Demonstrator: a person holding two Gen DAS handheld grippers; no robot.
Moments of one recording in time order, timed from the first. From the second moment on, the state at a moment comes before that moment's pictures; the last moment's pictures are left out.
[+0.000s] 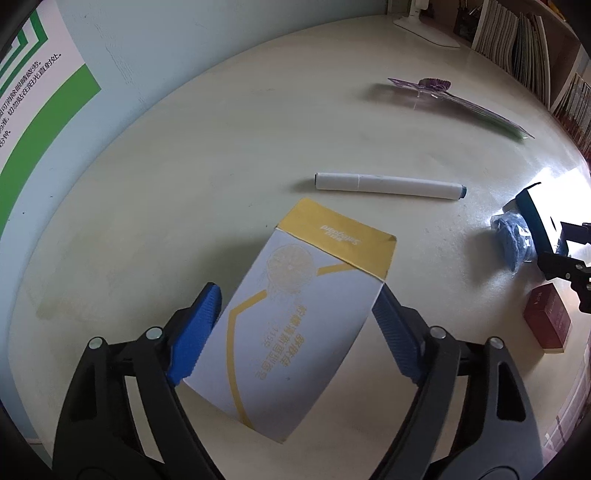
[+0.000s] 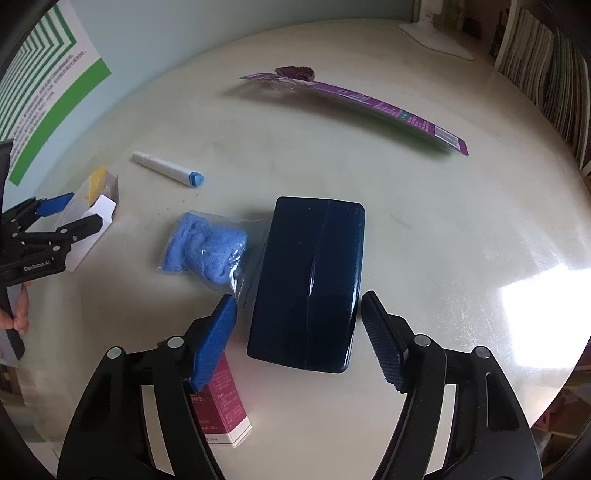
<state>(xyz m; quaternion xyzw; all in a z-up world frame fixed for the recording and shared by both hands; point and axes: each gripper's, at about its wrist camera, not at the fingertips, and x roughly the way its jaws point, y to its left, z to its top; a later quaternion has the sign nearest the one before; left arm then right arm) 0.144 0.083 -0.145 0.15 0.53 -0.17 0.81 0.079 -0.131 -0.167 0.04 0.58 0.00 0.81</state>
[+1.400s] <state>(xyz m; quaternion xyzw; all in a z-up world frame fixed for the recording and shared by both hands) 0.057 -0.070 -0.042 0.17 0.44 -0.28 0.84 -0.033 -0.264 -0.091 0.19 0.47 -0.05 0.86</state>
